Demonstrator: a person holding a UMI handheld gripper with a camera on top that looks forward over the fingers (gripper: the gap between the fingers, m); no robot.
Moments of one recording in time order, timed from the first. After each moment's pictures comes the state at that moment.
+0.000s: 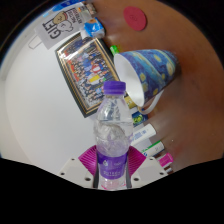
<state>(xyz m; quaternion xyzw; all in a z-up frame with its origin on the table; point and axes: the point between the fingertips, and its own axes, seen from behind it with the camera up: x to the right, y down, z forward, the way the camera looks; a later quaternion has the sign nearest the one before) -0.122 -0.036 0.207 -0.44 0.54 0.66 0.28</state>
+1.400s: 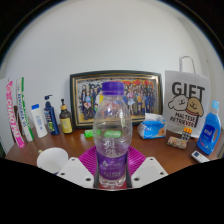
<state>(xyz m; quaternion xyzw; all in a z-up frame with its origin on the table) 0.149 -0.006 0.107 -0.80 0.01 0.02 0.60</state>
